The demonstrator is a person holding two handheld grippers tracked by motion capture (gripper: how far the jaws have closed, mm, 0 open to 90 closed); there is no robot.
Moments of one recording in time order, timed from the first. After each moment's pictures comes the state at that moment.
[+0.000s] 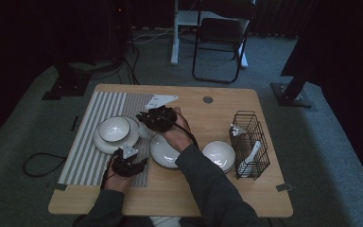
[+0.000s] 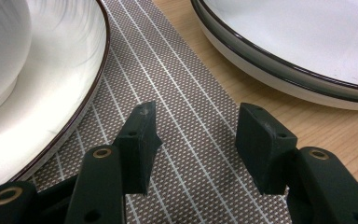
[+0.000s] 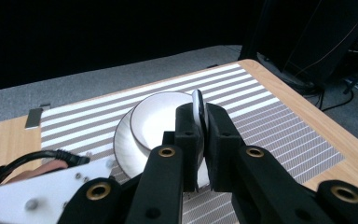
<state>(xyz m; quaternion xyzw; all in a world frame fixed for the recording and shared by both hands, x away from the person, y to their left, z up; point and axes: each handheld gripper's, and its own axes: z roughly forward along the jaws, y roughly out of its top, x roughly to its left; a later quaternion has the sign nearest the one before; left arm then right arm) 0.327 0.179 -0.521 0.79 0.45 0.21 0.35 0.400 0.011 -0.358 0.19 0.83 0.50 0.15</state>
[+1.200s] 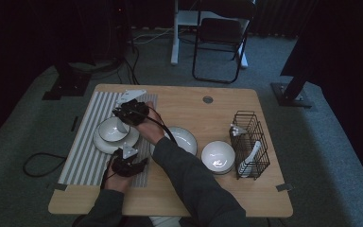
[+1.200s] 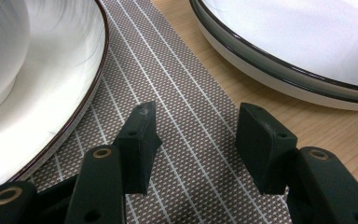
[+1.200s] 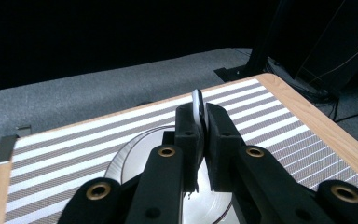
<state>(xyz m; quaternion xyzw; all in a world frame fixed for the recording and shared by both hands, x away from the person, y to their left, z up) 0.327 0.179 -0.521 0.79 0.45 0.21 0.36 0.437 0.094 -0.378 0.18 0.84 0.49 0.14</state>
